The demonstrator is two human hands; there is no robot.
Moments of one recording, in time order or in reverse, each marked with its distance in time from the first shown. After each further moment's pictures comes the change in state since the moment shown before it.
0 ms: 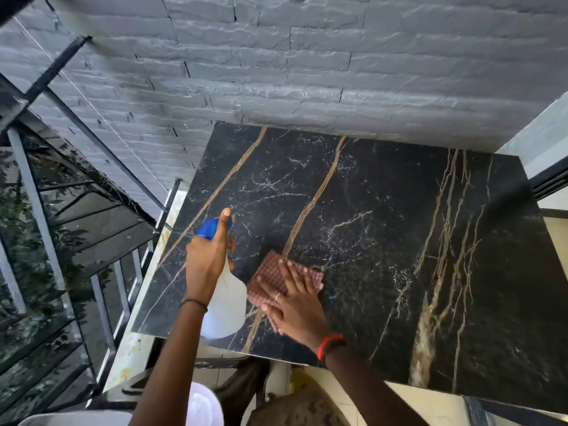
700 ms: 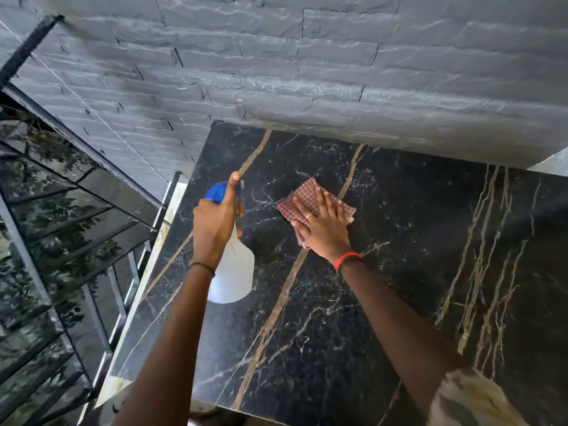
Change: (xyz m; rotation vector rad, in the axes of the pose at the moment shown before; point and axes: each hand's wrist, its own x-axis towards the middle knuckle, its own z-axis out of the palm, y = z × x) left_hand 0.117 0.059 0.065 0.028 0.012 0.044; right_hand 0.189 0.138 -0.070 -0.026 0.044 0.216
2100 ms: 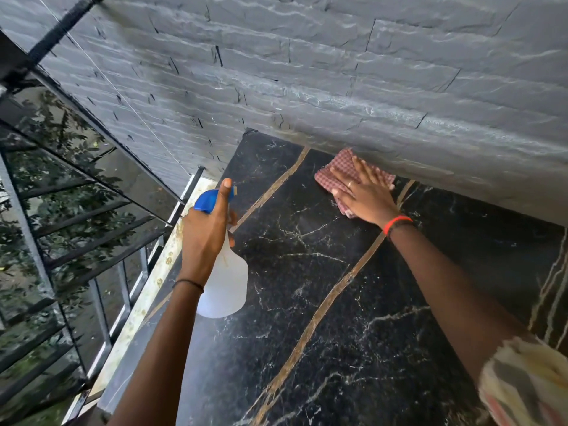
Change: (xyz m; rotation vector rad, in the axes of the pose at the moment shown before) left_hand 0.071 -0.015 -0.016 -0.036 0.159 -0.041; right_hand 0.173 0.055 -0.038 -0.040 -0.055 -0.192
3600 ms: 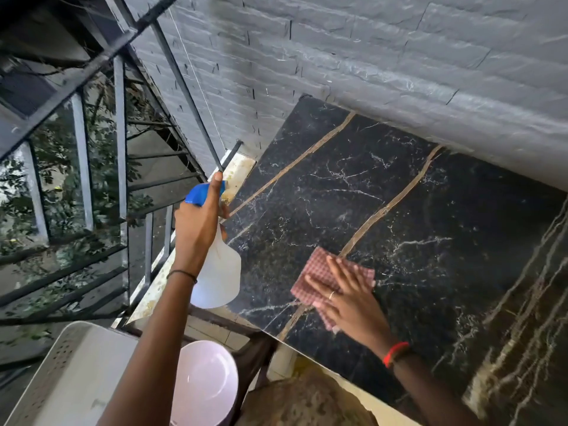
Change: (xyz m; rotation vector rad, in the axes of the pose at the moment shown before) left_hand -0.122 -0.072 -0.163 -0.098 0.114 -0.082; right_hand -0.323 -0.185 0.097 -0.086 0.002 -0.310
